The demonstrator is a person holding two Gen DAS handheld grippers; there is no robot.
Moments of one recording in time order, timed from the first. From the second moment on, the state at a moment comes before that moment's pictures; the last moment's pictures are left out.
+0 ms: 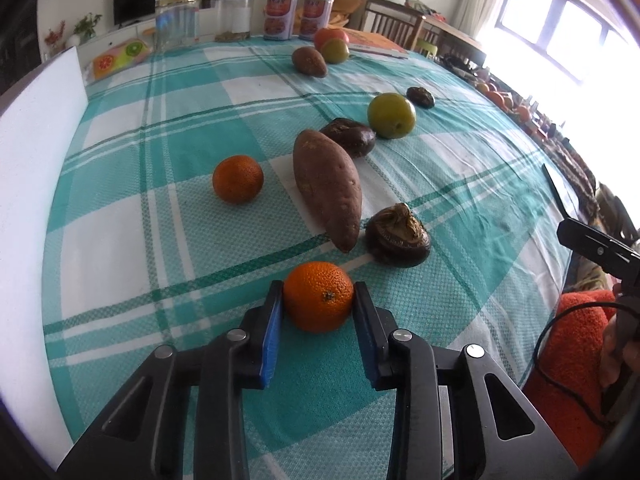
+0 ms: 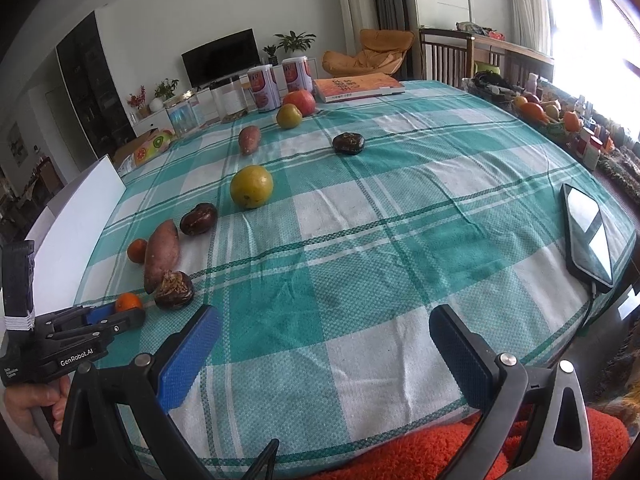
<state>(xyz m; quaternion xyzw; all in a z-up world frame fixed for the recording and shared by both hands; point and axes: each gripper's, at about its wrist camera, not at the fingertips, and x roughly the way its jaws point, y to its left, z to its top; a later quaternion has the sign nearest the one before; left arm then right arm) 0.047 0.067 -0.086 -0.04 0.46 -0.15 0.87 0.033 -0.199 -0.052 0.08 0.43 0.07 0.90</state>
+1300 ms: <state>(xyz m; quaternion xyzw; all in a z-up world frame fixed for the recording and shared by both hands) -0.058 0.306 0.038 -0.16 0.34 0.10 0.92 0.031 0.129 0.027 0.04 0.46 0.50 0.74</state>
